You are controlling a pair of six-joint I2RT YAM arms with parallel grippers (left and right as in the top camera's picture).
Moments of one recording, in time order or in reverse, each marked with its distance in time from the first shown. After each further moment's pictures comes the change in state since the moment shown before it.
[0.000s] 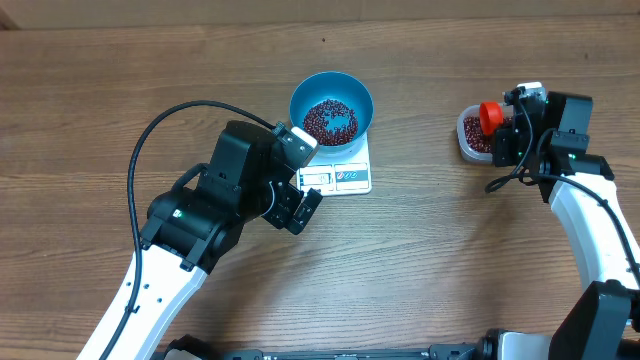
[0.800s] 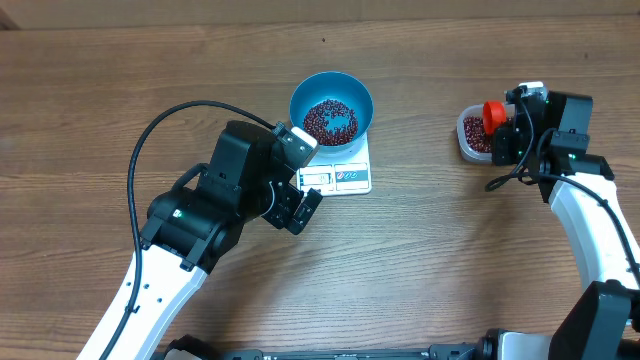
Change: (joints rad) left arm 0.000 0.000 0.000 0.000 0.000 0.000; right arm 0.000 0.000 0.000 0.009 -0.003 0.028
